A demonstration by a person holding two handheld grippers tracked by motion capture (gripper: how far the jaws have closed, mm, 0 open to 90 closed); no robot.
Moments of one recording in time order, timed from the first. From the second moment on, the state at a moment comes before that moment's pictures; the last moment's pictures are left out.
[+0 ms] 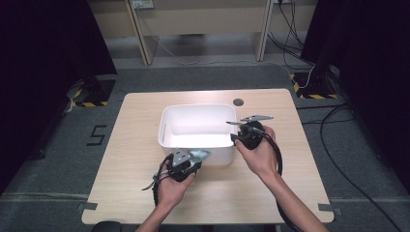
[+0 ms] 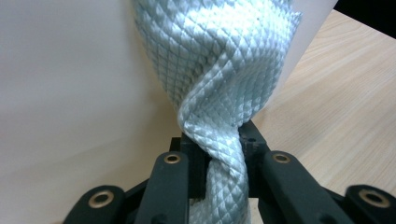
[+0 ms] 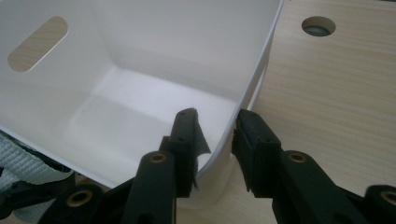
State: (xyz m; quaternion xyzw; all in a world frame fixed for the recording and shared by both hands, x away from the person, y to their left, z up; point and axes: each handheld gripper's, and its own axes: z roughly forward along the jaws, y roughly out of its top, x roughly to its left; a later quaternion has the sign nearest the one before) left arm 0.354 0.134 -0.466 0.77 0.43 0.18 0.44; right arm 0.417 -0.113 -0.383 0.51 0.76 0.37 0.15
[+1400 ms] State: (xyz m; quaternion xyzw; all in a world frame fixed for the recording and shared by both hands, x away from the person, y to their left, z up) left arm 0.354 0.122 -0.462 0.77 0.42 0.18 0.45; right arm 0.416 -0.113 -0.383 0.51 0.76 0.37 0.16
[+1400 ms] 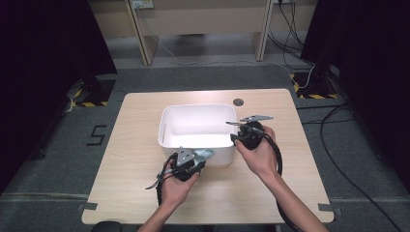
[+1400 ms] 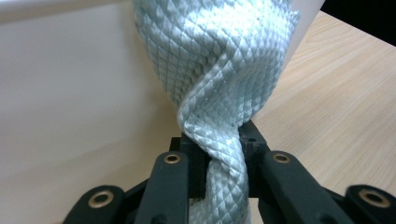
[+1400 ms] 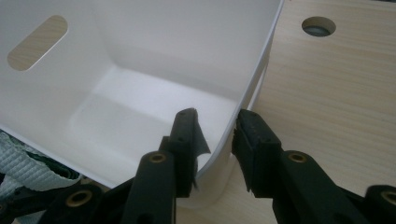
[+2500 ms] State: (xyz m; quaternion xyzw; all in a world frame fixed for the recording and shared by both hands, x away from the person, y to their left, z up) left arm 0.358 0.119 -0.480 0.78 0.42 0.18 0.43; right arm 0.416 -0.112 -0.384 0.51 0.76 0.37 0.16
